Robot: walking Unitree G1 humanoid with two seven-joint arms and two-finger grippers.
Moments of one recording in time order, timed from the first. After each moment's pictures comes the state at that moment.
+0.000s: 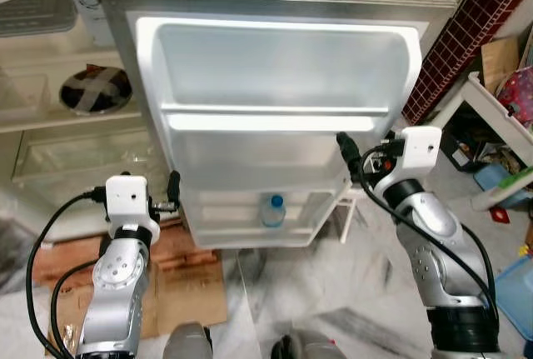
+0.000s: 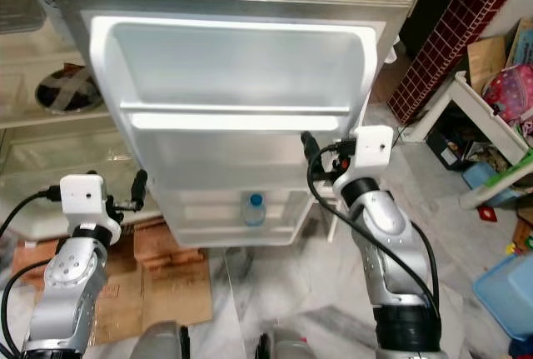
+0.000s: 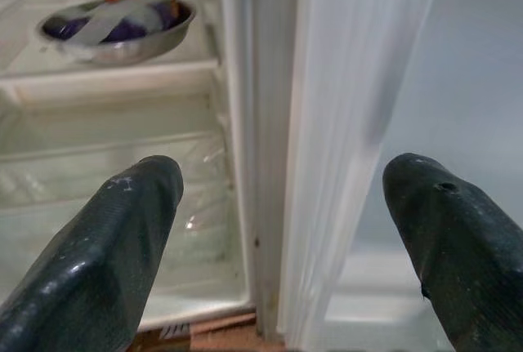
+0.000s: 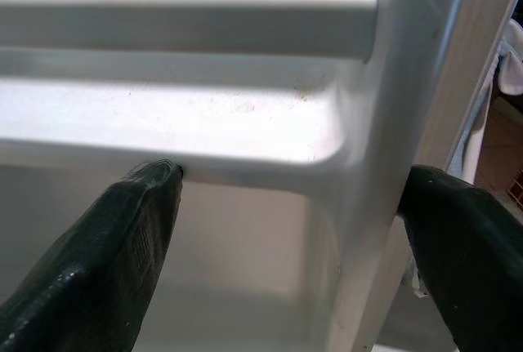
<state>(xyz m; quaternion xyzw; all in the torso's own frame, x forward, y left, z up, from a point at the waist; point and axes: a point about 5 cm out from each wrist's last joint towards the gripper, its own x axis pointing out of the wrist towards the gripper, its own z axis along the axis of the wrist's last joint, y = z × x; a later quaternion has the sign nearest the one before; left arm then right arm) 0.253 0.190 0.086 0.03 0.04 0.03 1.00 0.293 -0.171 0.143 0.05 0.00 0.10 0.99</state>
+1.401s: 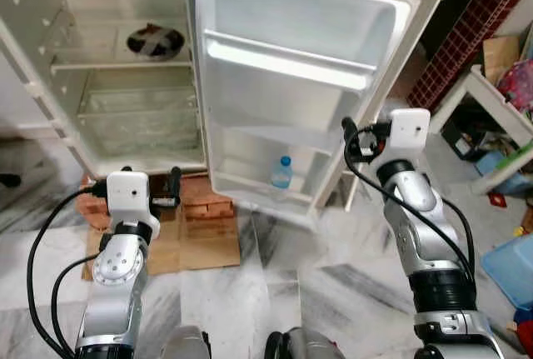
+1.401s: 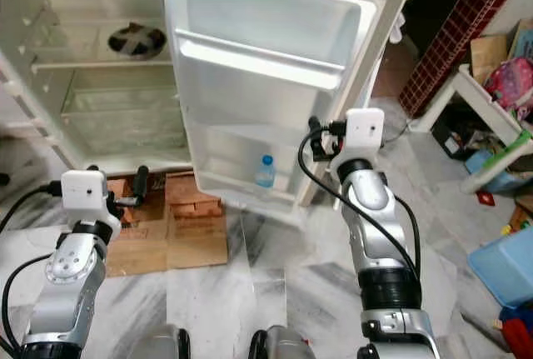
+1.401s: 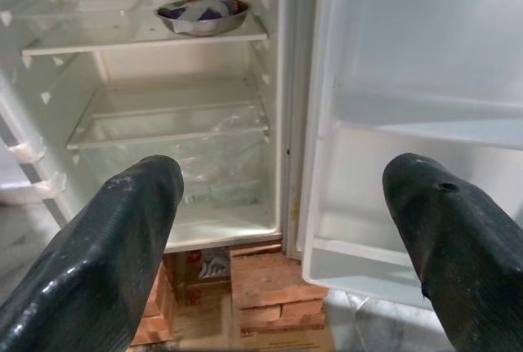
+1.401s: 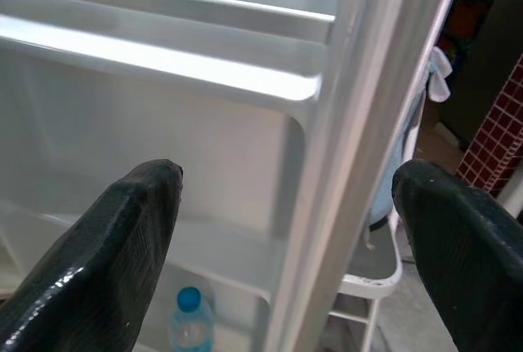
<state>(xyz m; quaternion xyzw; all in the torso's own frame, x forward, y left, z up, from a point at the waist) 0.258 0.189 0.087 0.04 0.02 0.01 1.00 0.328 -0.172 0.144 -0.01 -0.02 0.03 1.00</state>
